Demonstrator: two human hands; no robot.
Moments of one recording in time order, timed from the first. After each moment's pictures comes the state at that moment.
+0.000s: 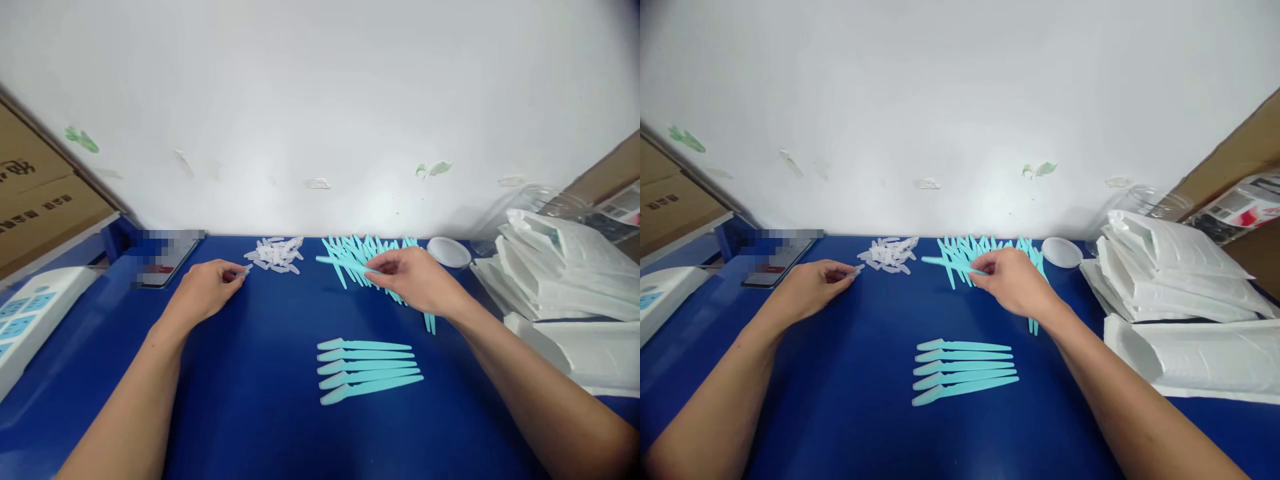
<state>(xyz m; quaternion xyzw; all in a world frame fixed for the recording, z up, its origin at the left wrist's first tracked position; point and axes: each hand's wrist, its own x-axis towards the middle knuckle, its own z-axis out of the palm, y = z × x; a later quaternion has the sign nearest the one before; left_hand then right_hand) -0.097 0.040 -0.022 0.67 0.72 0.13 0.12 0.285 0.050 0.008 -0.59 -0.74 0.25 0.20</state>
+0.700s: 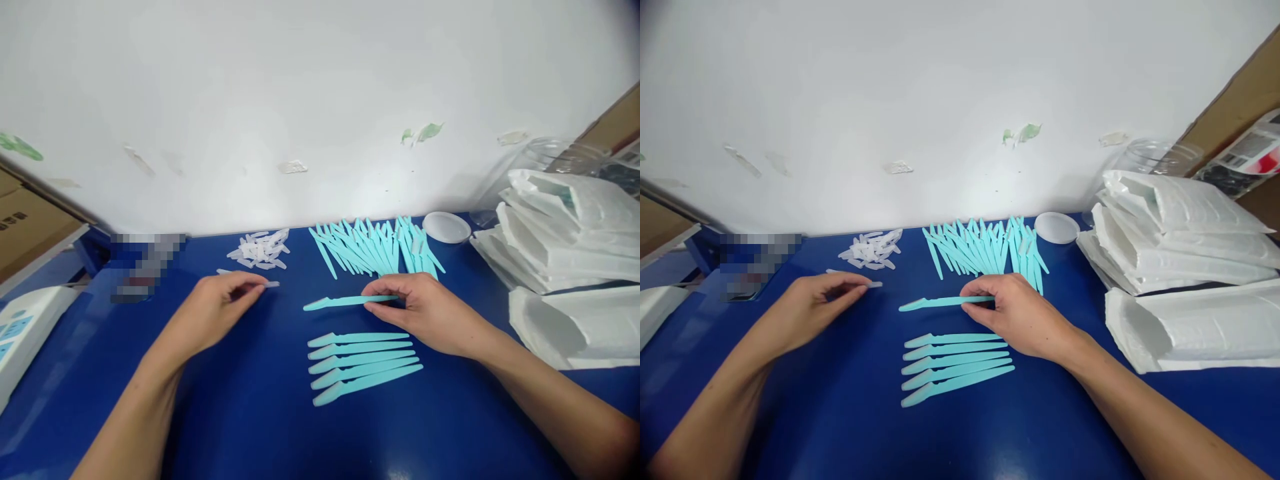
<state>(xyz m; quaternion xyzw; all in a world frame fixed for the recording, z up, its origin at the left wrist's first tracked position) -0.043 0.018 -0.010 0.75 0.59 0.17 0.23 0.304 0.000 -0.016 -0.51 -0.74 0.37 0.22</state>
